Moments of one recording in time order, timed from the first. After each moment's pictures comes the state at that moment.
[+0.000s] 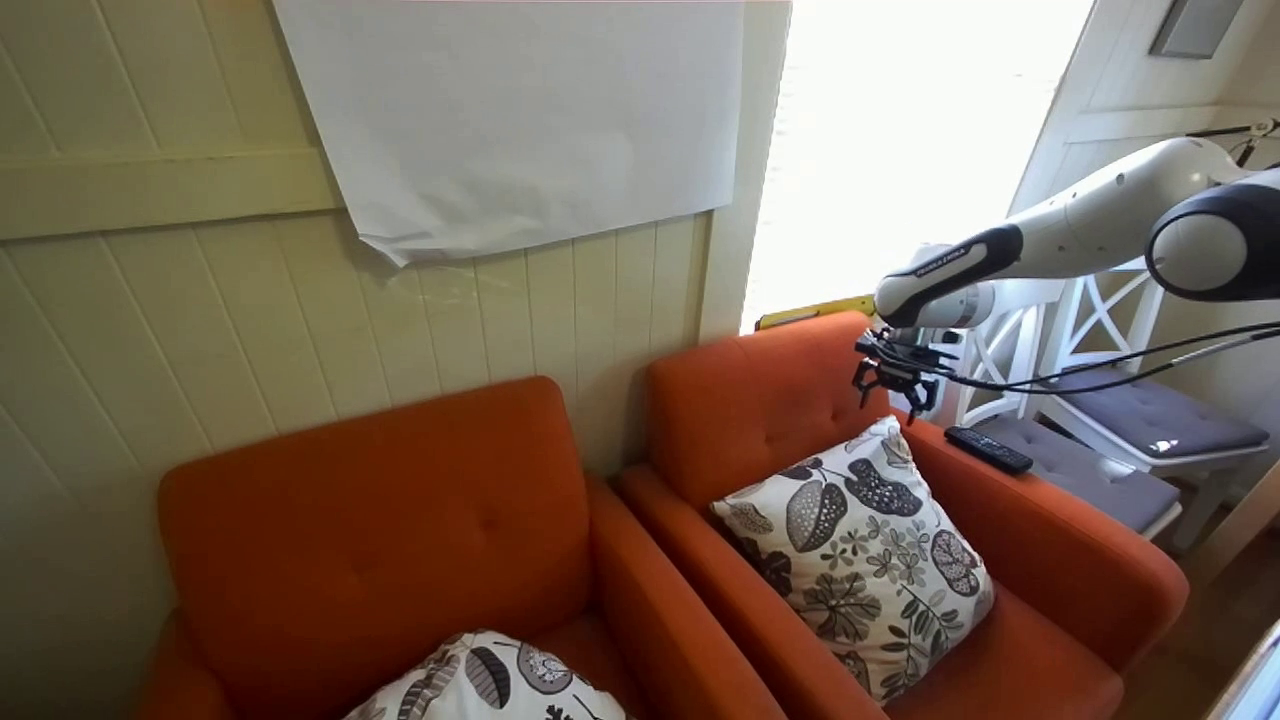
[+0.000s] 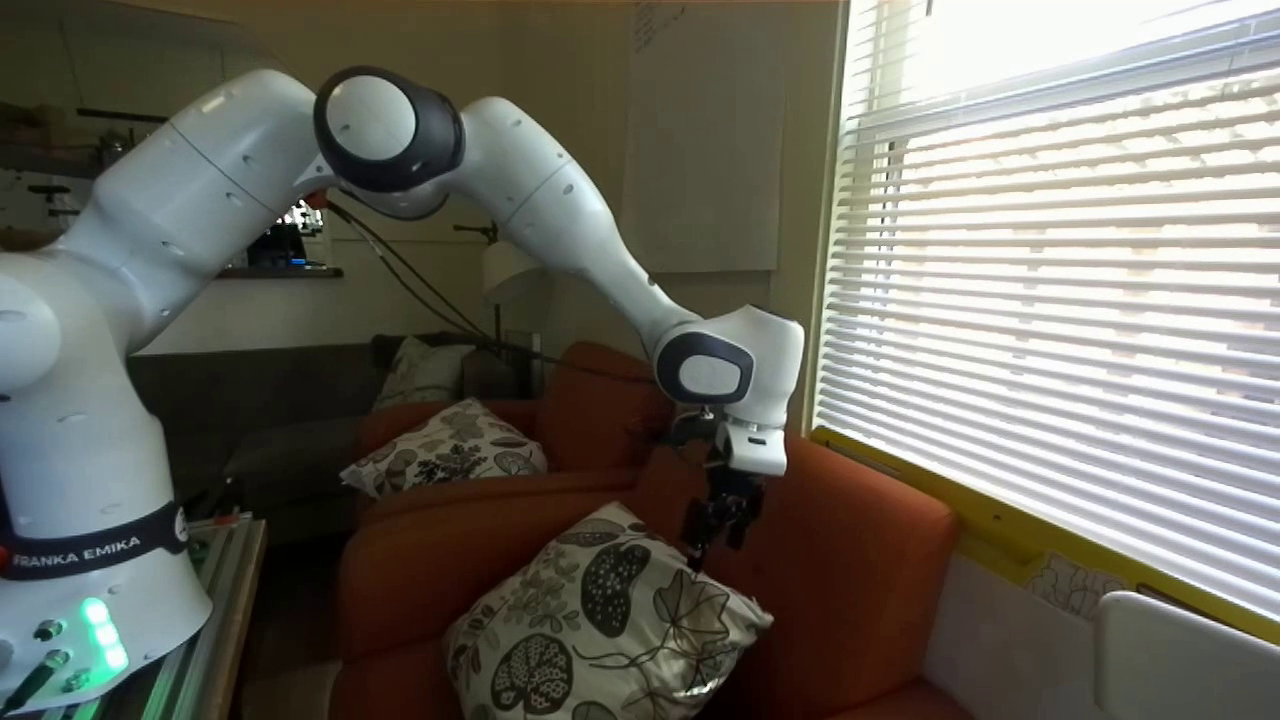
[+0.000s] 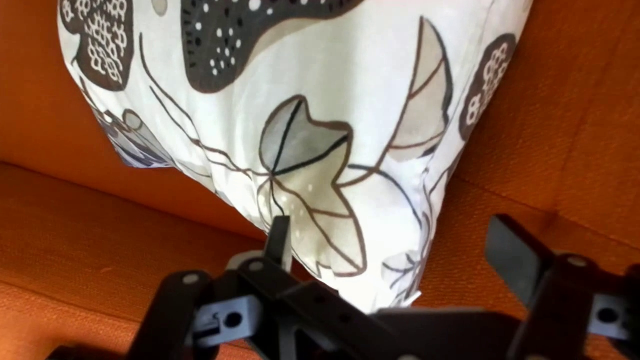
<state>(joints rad) -0.11 0.81 -0.21 -1.56 0.26 2.23 0.86</state>
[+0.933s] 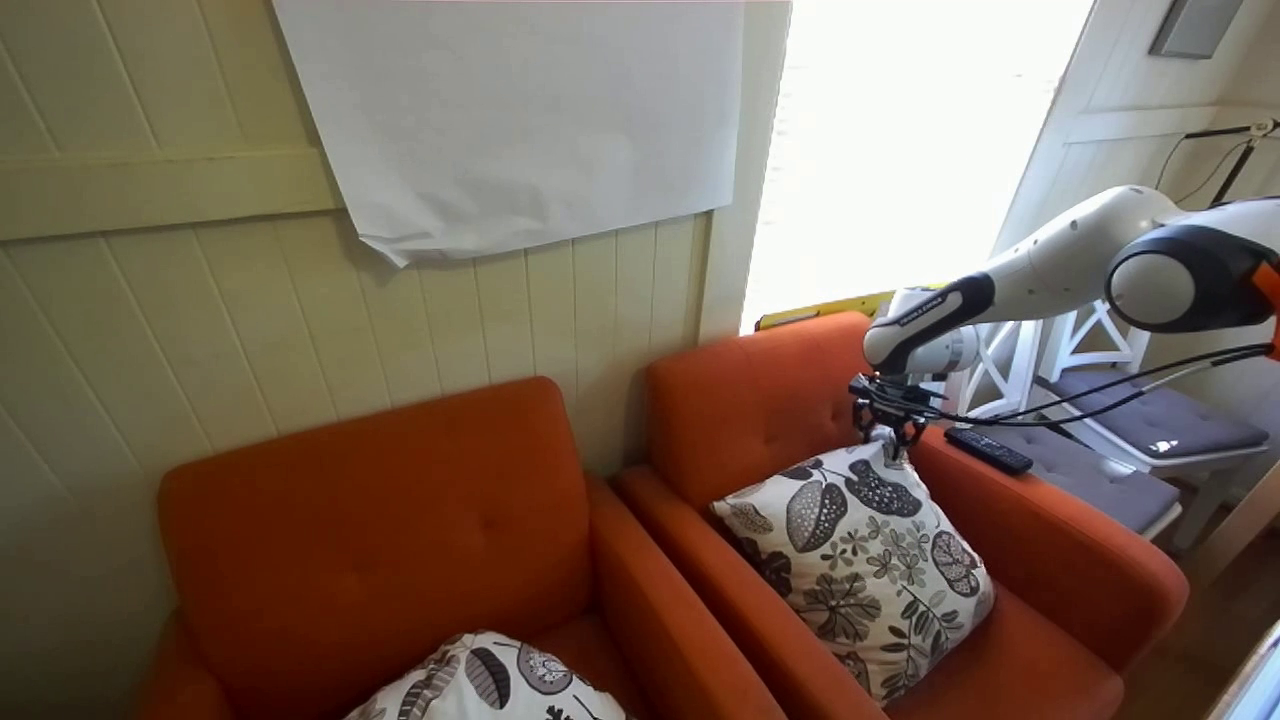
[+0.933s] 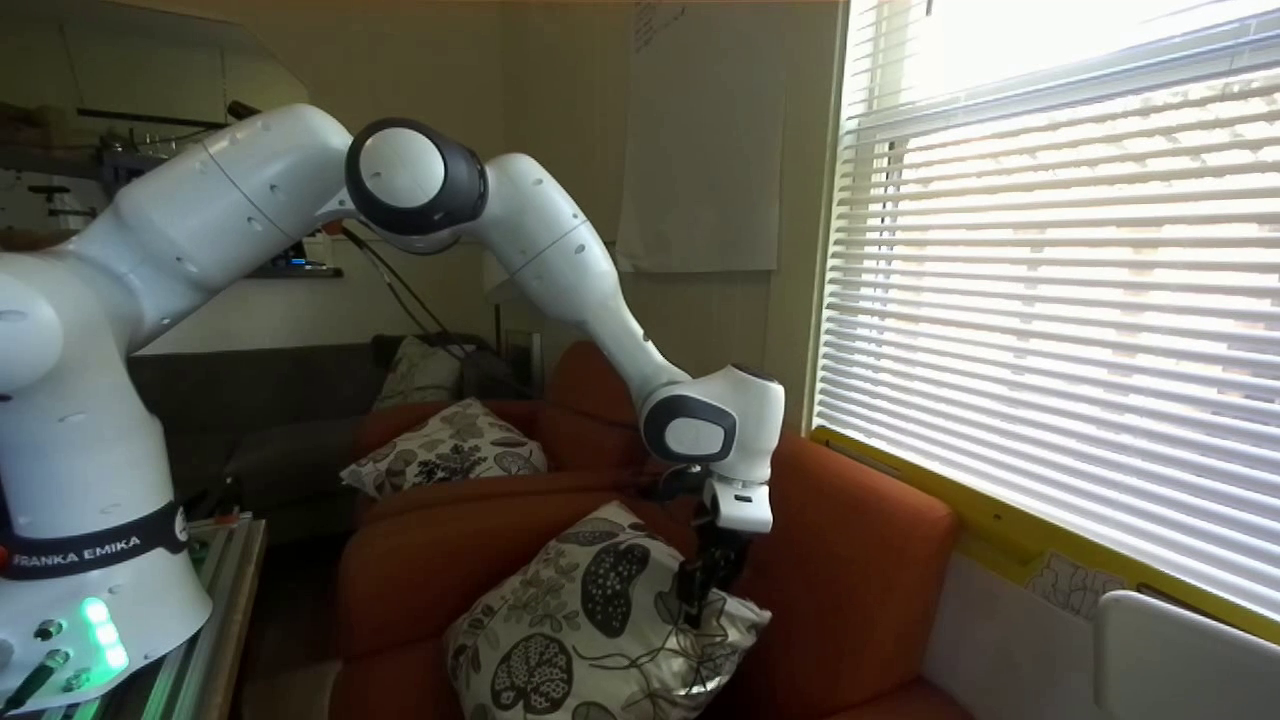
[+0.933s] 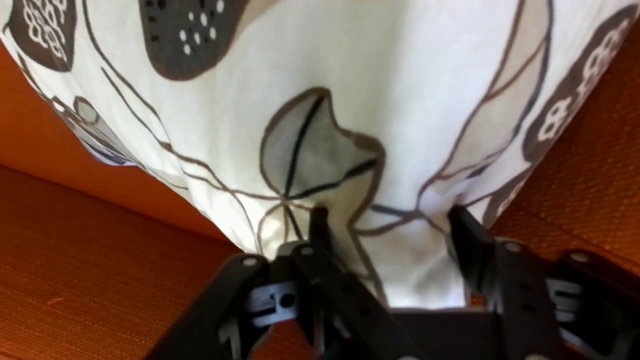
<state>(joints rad) -0.10 0.94 -0.20 -1.56 0.25 2.36 0.85</state>
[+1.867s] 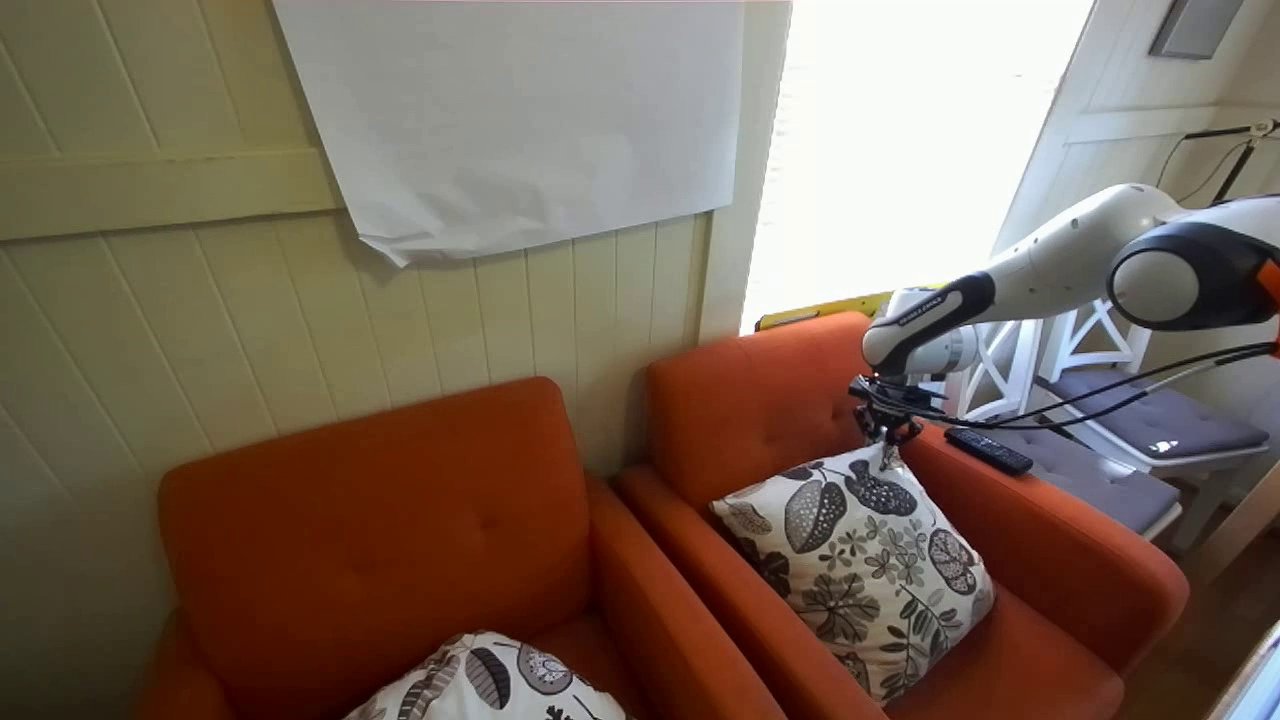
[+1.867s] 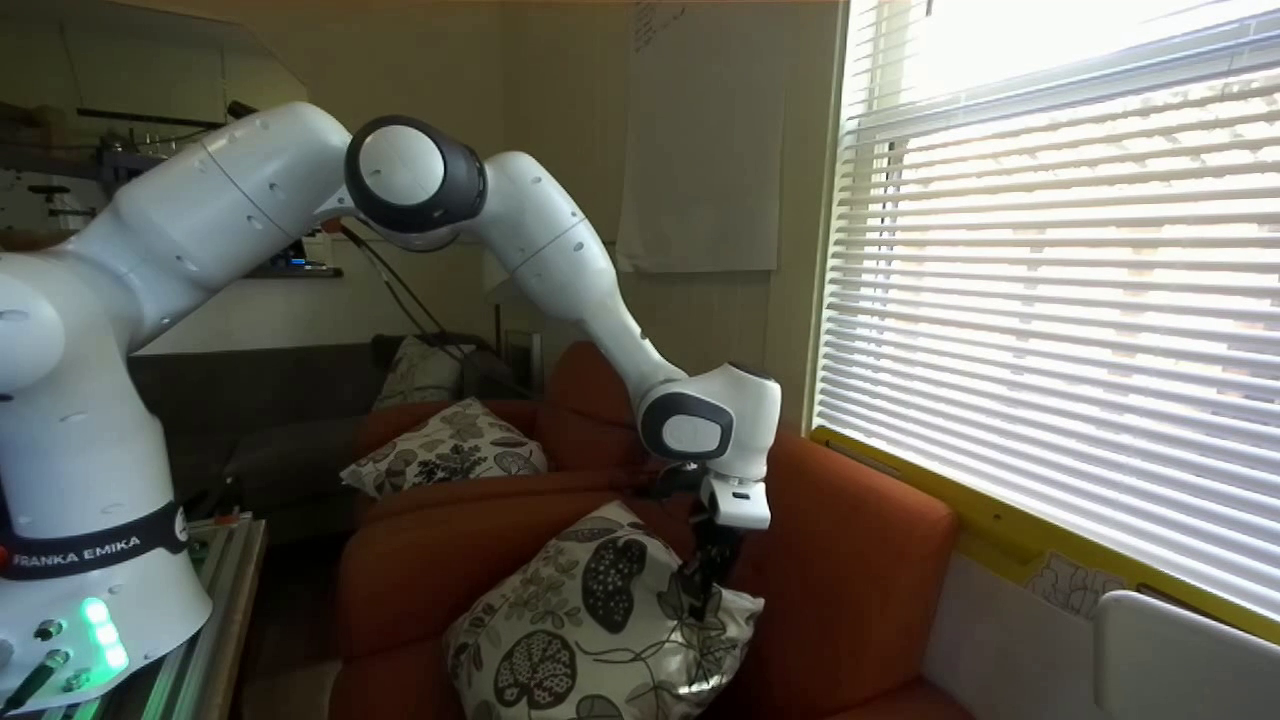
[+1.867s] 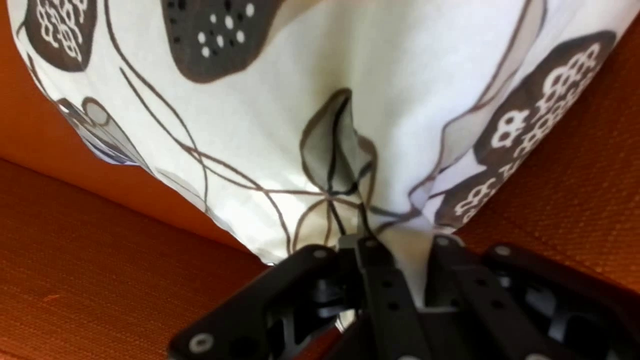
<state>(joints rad) -0.09 0.93 -0.20 -1.58 0.25 2.36 0.82</state>
